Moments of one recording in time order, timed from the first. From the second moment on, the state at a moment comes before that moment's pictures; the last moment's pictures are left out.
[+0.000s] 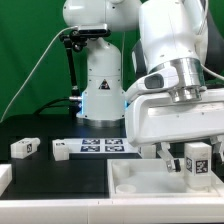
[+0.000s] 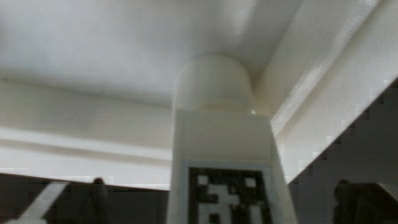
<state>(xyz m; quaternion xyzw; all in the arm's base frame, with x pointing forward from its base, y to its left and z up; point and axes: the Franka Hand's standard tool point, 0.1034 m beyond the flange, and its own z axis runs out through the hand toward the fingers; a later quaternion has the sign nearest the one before) 0.609 0.114 0.059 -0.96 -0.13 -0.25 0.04</state>
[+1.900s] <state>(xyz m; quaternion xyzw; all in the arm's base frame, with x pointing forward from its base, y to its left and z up) 0.616 0.111 0.077 -0.99 -0.10 -0.05 0.06</state>
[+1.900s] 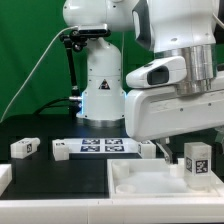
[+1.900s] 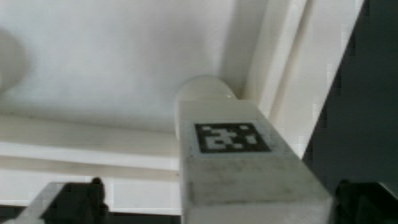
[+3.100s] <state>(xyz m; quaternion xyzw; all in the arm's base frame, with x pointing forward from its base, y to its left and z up) 0.618 0.113 0.076 -0.95 0.31 -0.03 0.08</state>
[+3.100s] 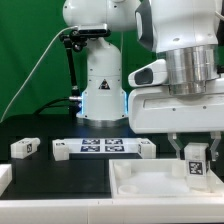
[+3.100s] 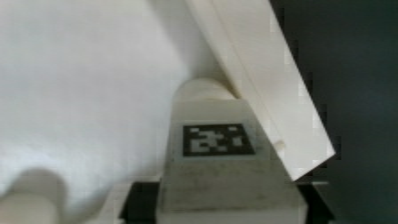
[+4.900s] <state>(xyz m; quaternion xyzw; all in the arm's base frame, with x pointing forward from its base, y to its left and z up) 0.618 0.125 0.076 -0.99 0.11 -0.05 0.04</state>
